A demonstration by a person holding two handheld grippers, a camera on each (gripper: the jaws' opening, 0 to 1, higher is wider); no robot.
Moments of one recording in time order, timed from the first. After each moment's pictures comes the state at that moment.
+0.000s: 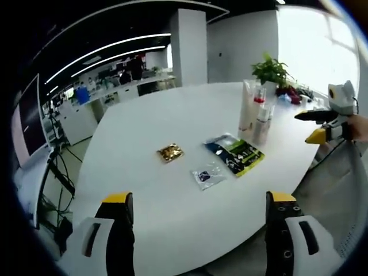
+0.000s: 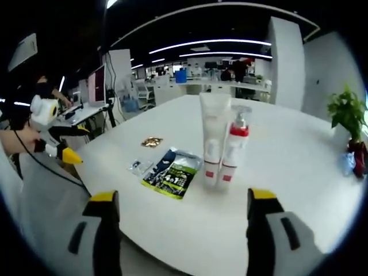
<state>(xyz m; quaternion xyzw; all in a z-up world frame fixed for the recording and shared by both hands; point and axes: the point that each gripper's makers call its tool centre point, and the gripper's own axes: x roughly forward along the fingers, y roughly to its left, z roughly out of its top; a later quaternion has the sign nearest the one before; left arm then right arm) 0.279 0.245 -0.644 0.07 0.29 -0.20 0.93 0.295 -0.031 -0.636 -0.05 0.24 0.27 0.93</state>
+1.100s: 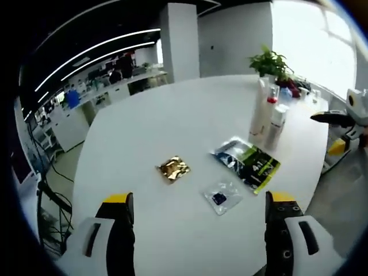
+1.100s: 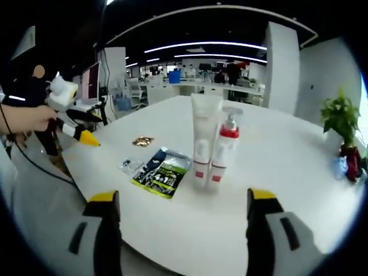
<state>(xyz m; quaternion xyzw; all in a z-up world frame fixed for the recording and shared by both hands) 0.362 0.233 -0.642 0.10 0.31 -0.23 0.92 0.301 -0.044 -0.639 -0.07 0.24 0.24 0.94</state>
